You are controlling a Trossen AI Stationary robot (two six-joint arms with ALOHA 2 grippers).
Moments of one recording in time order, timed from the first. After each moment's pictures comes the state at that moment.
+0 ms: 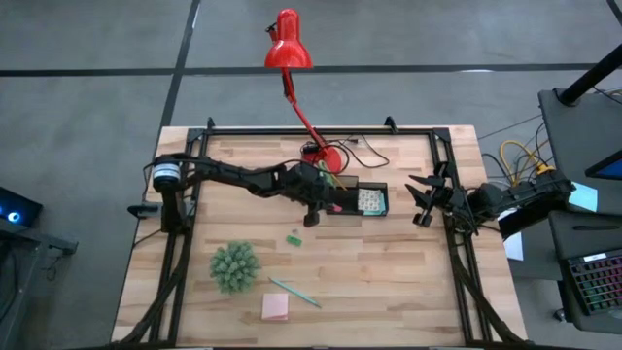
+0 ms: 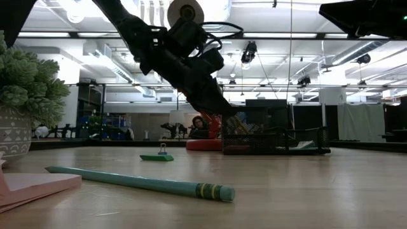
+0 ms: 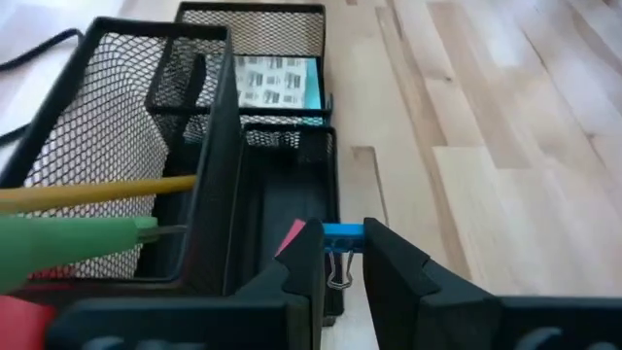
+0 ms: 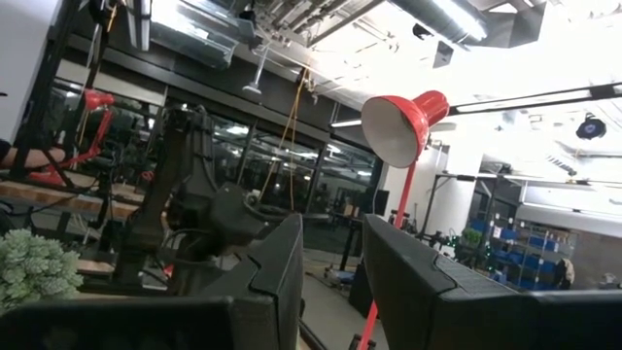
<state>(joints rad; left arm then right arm) 0.17 1.83 1.08 0.16 0.22 0.08 0.29 0.30 0.03 0.76 0.55 -0.58</state>
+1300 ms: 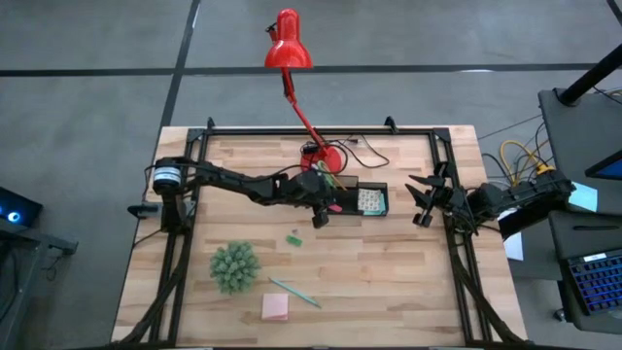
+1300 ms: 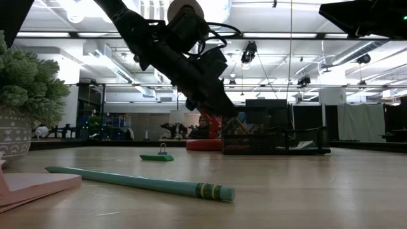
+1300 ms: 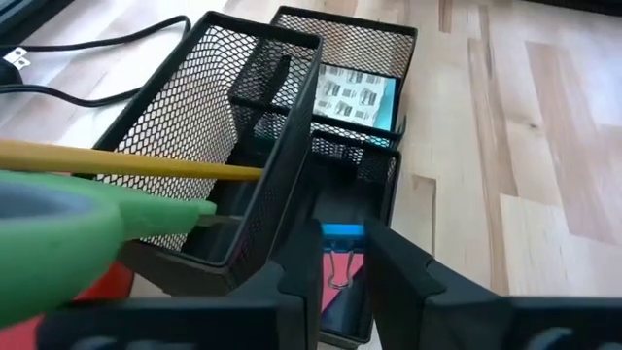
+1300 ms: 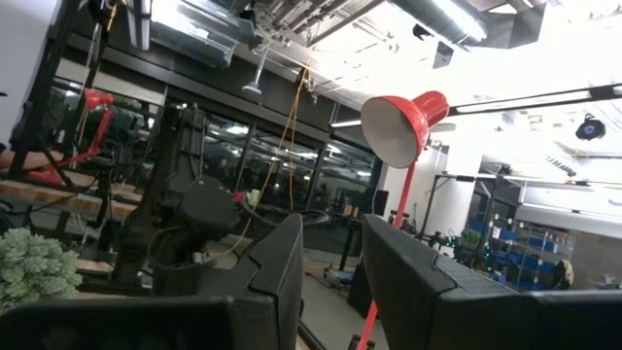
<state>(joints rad) 0.11 1.84 1.08 0.20 -0.06 -0.13 0.29 0.30 0.03 0.76 0.55 -0.58</state>
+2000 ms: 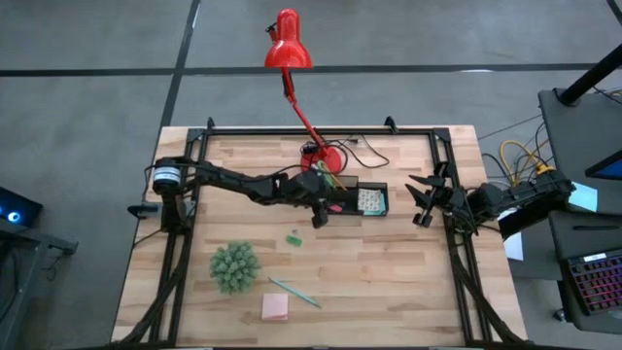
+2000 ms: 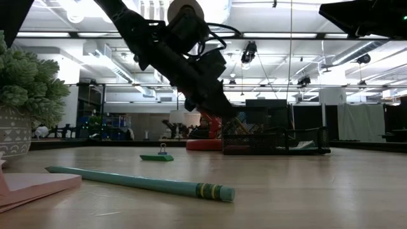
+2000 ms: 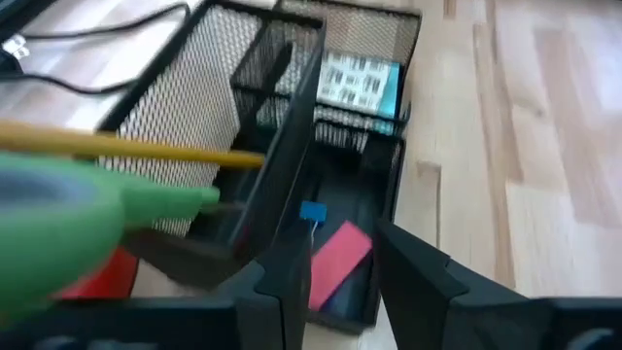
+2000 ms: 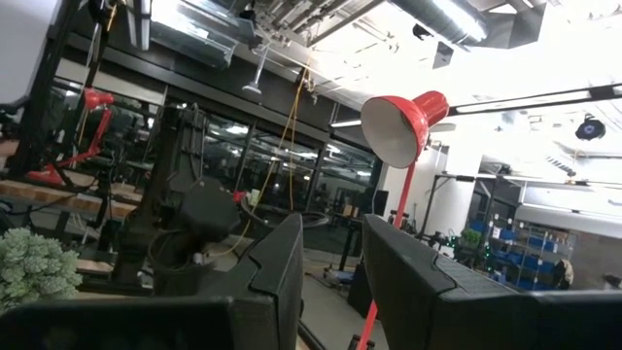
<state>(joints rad) 0.11 1.84 1.08 0.17 -0.06 -0.12 0.29 0.30 0.03 0.76 0.55 -0.58</state>
